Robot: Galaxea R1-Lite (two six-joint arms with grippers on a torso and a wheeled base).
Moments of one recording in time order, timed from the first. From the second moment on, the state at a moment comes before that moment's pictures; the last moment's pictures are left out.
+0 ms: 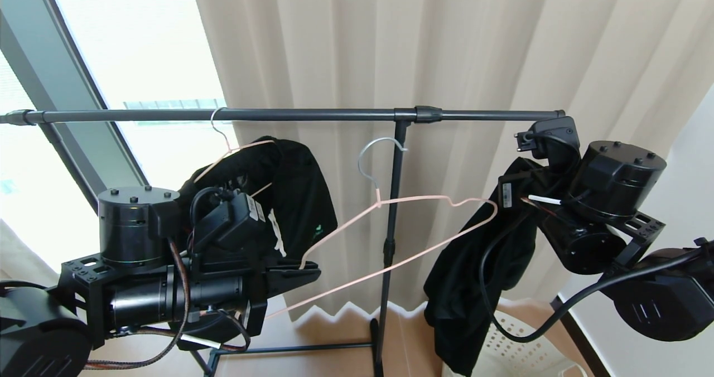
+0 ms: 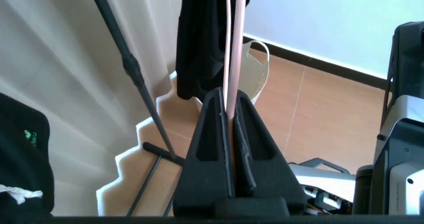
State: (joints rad) left arm -0.42 1.64 -0.54 -0.69 -0.66 0.32; right arm 0.45 1.81 -0.72 -1.08 -0.64 -0.22
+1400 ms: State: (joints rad) left arm -0.44 1.69 -0.58 -0.69 -0.64 0.30; right arm 0.62 1.78 -0.66 -1.11 -0.68 -0.22
